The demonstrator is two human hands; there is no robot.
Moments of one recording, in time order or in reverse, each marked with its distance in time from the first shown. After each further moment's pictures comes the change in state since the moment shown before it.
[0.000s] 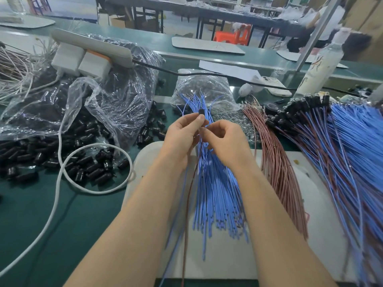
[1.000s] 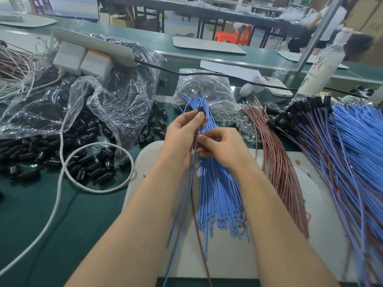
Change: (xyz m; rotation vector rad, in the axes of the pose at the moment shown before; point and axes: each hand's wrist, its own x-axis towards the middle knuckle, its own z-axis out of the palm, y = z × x) left_hand -0.004 0.003 0.001 -0.073 0.033 0.013; right_hand 0.004 0.007 0.008 0.256 -0.170 0.079
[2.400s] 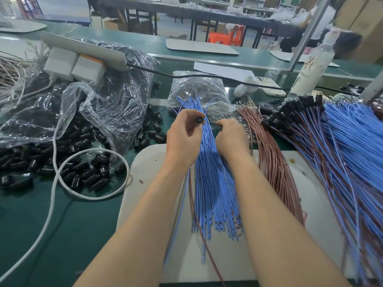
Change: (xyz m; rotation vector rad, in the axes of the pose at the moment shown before) left_hand -0.004 -0.010 0.000 0.552 -0.052 0.464; right_hand 0.044 0.015 -0.018 -0.911 0.342 0.001
